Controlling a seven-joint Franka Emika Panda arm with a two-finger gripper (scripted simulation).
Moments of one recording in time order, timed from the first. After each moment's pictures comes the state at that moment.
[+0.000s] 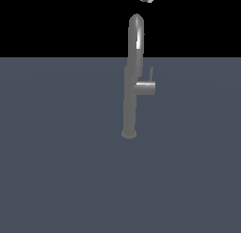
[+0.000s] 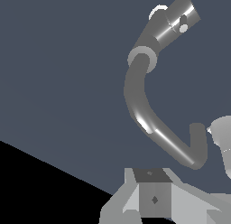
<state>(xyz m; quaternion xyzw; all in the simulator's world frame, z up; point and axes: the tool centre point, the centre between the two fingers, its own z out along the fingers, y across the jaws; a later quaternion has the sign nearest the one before) -0.037 -0.061 0.415 -0.83 0.33 0.31 0.33</state>
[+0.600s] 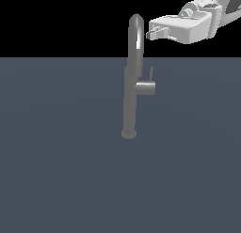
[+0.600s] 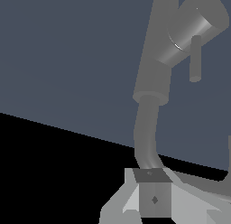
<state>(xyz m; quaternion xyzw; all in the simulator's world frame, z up) 0.006 -0.087 0.343 -0.69 0.43 0.40 0.43</state>
